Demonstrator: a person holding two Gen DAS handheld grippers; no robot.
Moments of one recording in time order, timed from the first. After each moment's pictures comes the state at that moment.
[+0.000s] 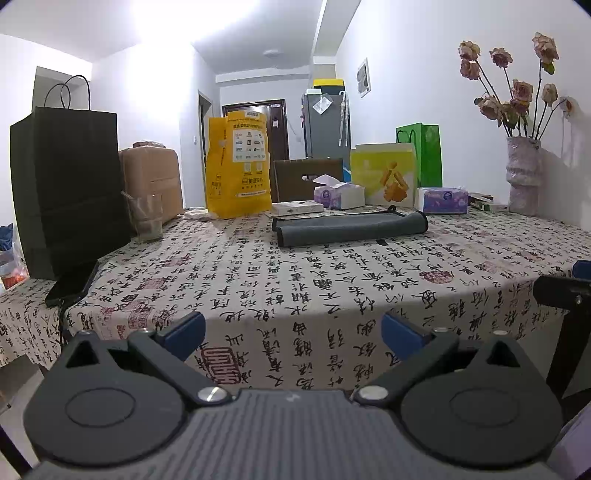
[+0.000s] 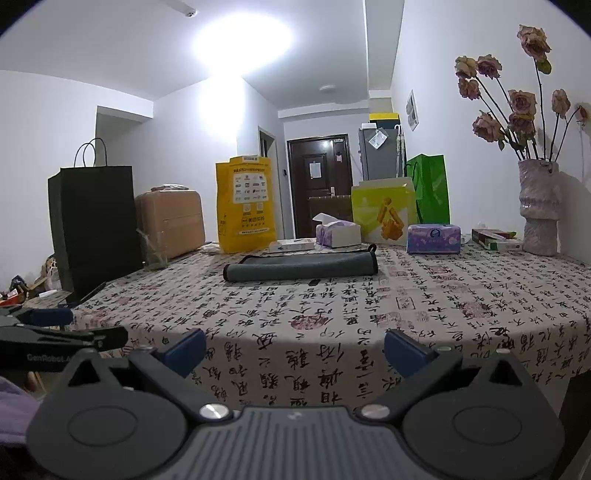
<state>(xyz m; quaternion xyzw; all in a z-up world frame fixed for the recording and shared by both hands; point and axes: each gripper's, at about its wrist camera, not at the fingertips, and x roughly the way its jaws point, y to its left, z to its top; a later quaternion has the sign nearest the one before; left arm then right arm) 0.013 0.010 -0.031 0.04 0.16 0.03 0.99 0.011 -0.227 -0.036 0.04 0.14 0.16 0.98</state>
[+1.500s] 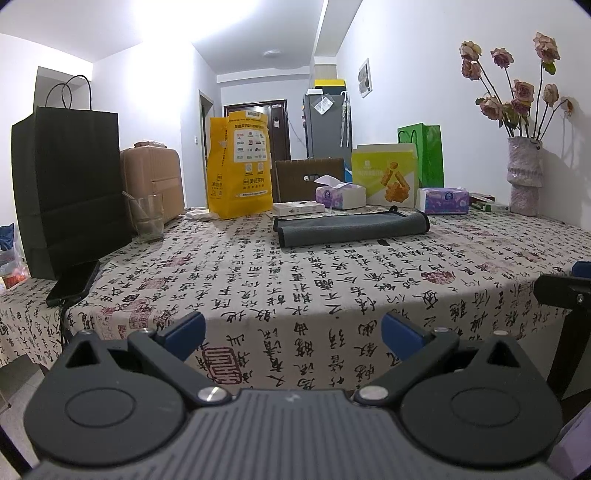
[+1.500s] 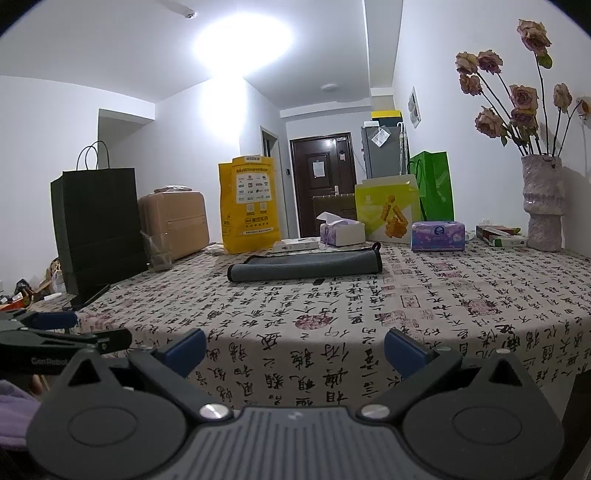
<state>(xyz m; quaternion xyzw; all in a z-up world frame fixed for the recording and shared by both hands) 0.014 0.010 -0.032 0.04 0.16 0.03 0.99 0.011 -0.229 -0.036 0.05 0.14 0.17 0.97</state>
